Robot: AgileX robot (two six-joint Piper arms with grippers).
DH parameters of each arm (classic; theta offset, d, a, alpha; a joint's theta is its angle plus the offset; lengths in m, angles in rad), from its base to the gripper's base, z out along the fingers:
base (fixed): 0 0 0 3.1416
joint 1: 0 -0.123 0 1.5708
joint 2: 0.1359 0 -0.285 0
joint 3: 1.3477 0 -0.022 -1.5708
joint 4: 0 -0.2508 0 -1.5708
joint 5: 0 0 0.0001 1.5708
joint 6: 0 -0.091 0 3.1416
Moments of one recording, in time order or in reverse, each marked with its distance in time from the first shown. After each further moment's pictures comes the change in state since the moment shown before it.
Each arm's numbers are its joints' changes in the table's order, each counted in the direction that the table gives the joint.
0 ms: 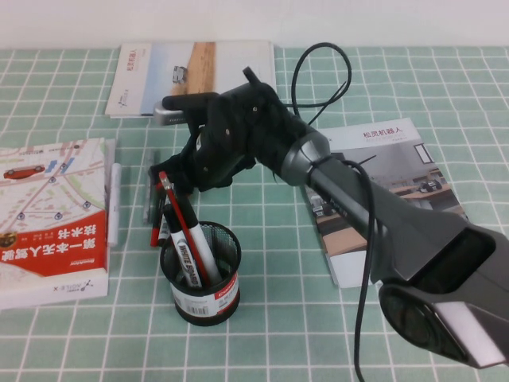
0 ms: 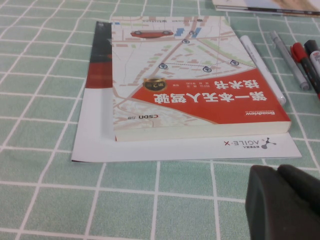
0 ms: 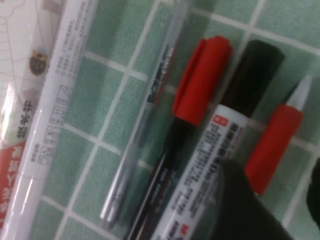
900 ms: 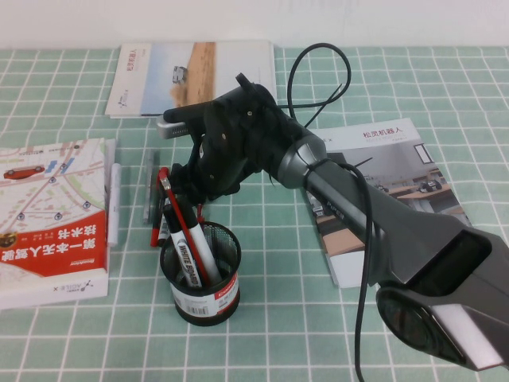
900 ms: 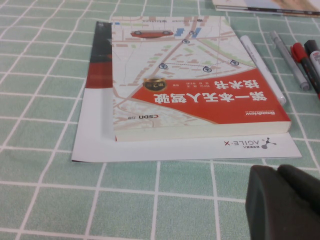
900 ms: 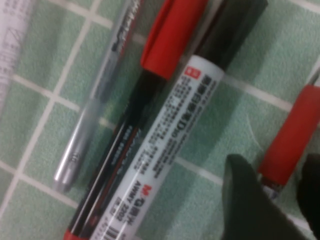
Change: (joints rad) right arm -0.010 0.011 -0.010 0.074 -0.110 0.023; left arm 0.000 0.000 0.000 0.000 0.000 0.000
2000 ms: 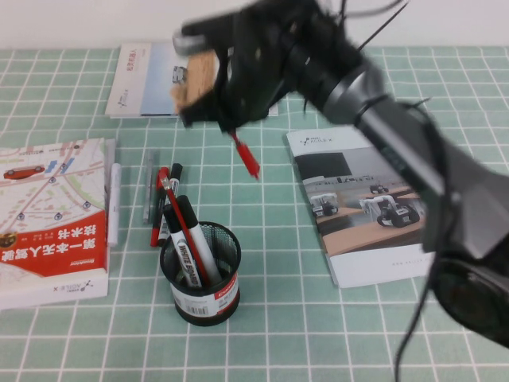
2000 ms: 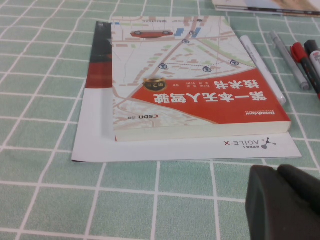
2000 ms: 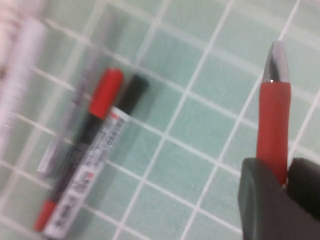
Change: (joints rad) right arm 0.040 -0.222 0.002 0.116 -0.096 0.066; left arm 0.000 0.000 0.000 0.000 0.000 0.000
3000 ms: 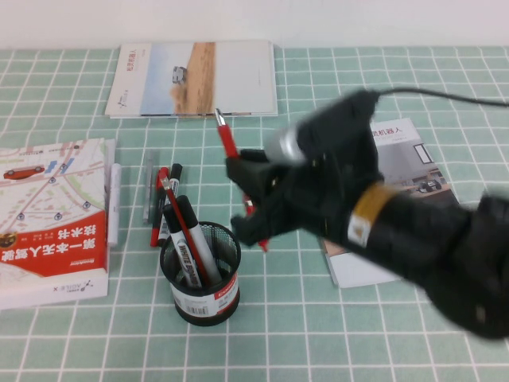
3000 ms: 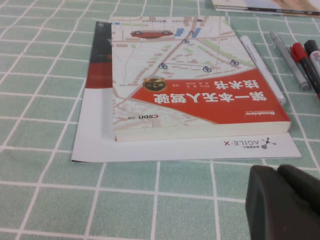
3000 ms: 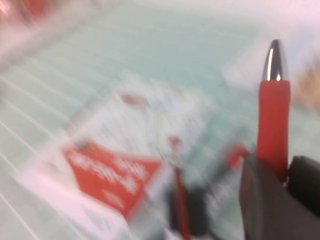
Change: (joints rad) right arm -0.146 -0.949 1.712 -0.077 1.530 0.060; left arm 0.000 0.000 0.000 0.000 0.000 0.000
